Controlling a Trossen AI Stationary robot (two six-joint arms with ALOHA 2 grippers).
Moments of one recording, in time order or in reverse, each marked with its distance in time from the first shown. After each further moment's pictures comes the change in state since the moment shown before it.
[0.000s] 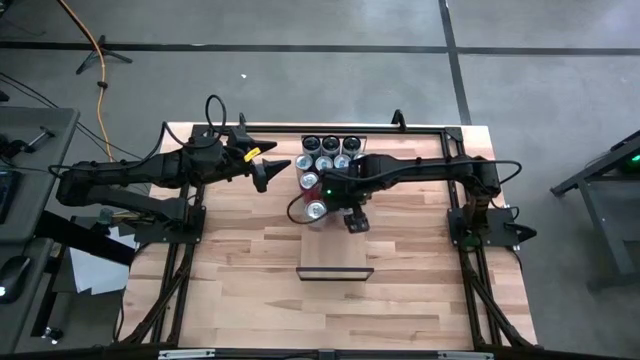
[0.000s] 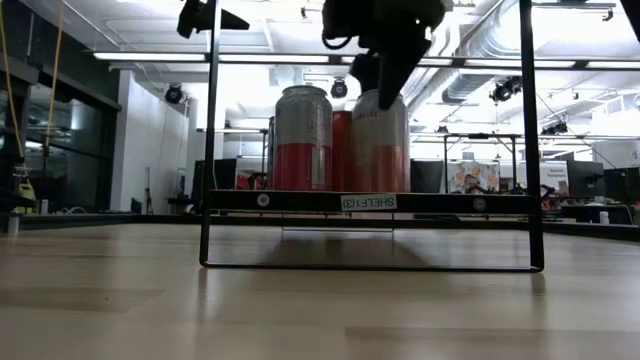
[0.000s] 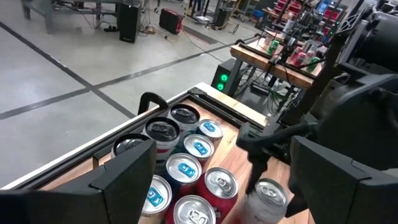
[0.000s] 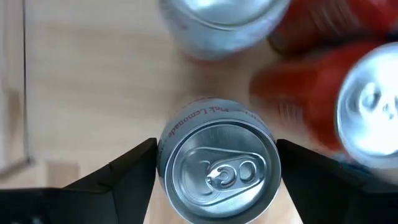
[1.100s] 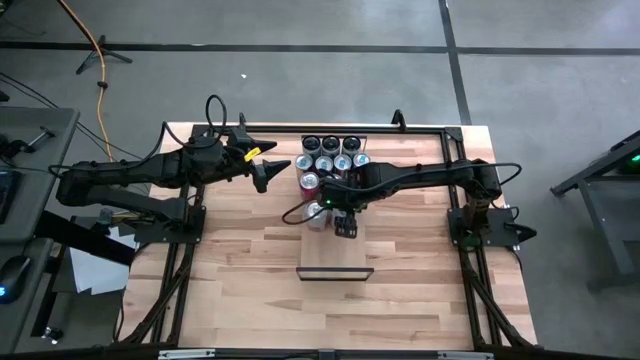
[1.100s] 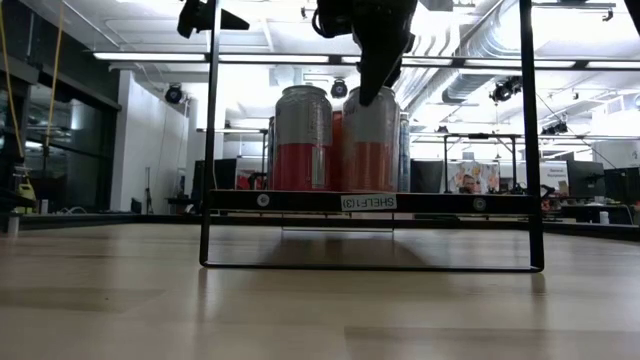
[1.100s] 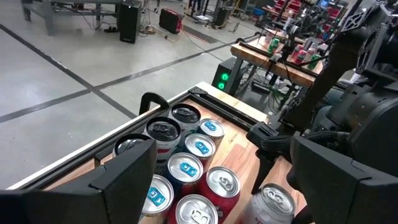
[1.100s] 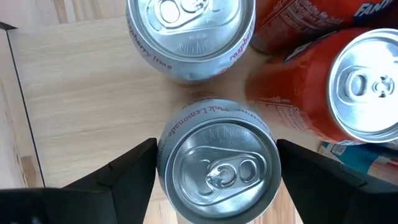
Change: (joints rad) left arm 0.000 0.000 0.000 -0.003 0.000 0.016; right arm 0.054 0.000 0.000 0.049 0.101 0.361
